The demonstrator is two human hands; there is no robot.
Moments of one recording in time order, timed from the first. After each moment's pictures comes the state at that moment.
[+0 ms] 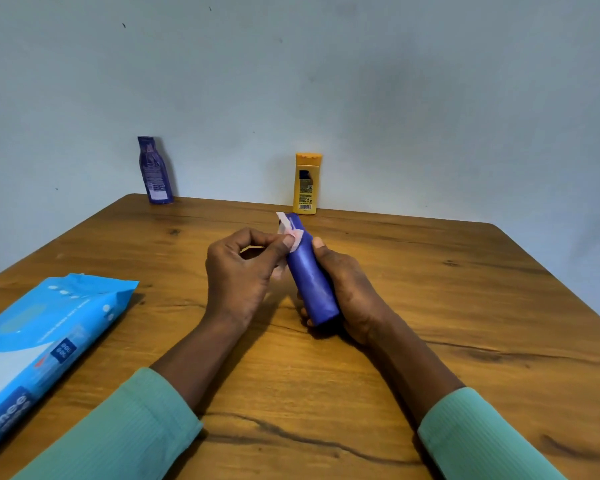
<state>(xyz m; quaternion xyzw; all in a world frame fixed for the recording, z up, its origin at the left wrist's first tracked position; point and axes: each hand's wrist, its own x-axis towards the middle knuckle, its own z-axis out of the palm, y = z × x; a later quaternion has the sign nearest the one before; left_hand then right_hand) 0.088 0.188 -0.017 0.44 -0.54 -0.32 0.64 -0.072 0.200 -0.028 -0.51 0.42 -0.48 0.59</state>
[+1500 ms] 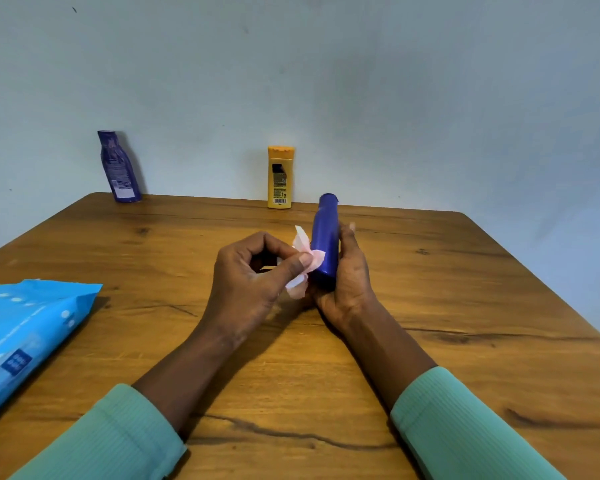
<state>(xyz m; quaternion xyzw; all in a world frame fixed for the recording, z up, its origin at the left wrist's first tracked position) 0.059 0.214 -0.018 0.38 -0.63 -0.38 0.56 -0.082 0.189 -0.032 -0.21 0.35 -0.65 0.64</state>
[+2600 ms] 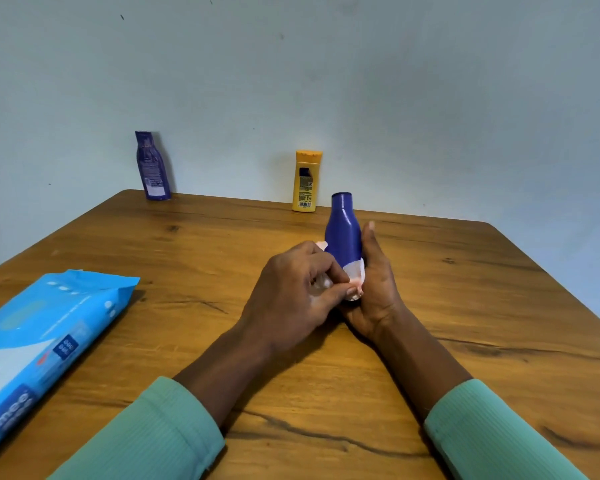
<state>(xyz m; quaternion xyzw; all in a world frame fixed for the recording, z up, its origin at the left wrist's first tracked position) 0.063 0.220 -0.017 0.36 -0.81 -0.12 0.45 -0.079 0.202 -0.025 -0.30 0.29 -0.60 0.68</state>
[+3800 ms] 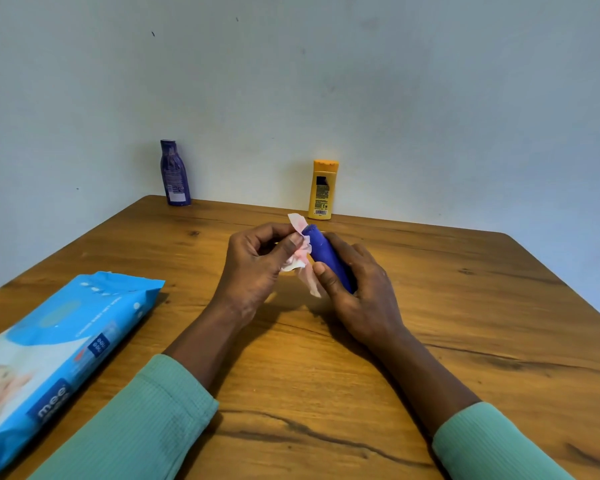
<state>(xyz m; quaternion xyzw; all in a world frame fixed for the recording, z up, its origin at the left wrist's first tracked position) 0.109 0.185 -0.004 0.40 -0.57 -0.40 0.59 -0.070 0.203 -0.039 -0.71 0.52 -0.44 0.15</state>
